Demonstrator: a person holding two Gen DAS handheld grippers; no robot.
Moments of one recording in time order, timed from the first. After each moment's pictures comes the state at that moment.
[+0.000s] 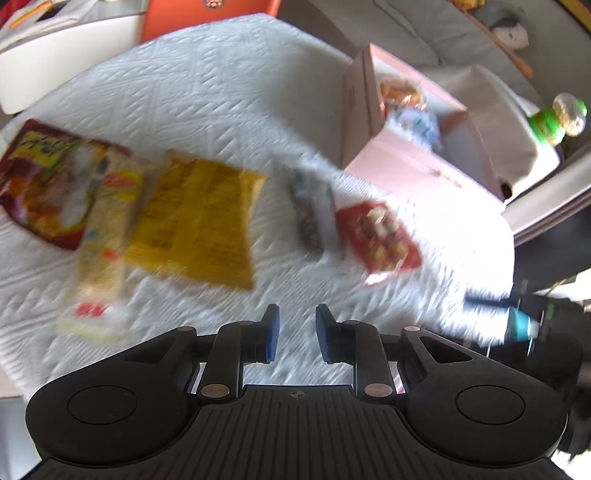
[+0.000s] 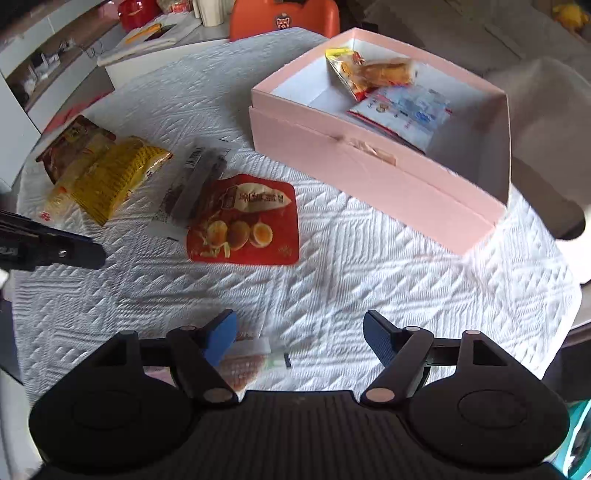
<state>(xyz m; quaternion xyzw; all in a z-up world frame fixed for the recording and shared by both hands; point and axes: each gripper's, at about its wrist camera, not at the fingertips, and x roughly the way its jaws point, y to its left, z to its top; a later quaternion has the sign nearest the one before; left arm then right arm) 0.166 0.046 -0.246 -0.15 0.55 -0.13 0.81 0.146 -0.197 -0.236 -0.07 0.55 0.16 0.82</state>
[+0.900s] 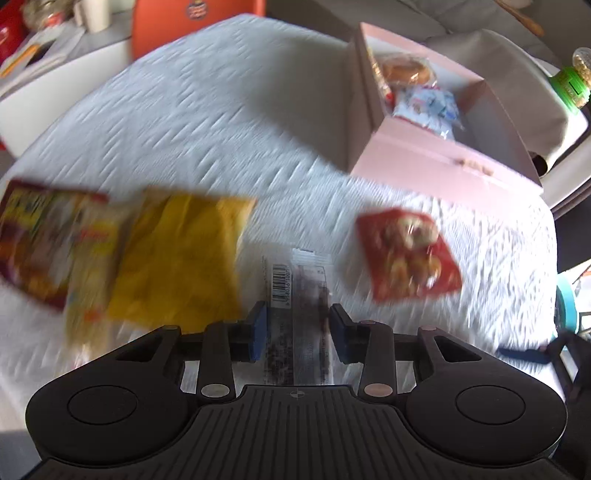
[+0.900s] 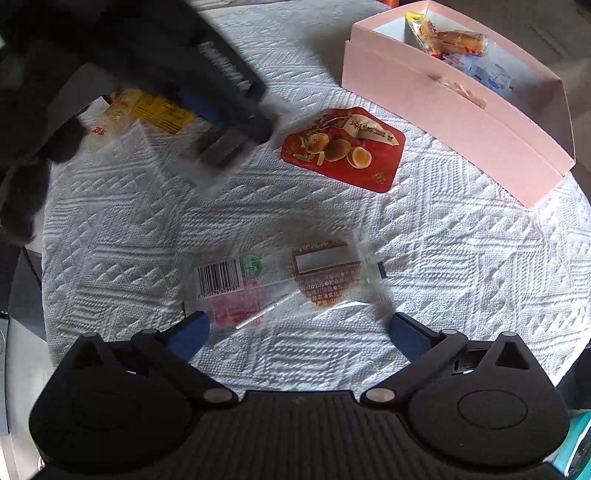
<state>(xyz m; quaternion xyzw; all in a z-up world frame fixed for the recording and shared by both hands) 0.172 0.017 -0.255 -0.05 0.57 -0.09 0.82 0.097 -0.163 -0.255 -0.12 0.57 0.20 0.79</state>
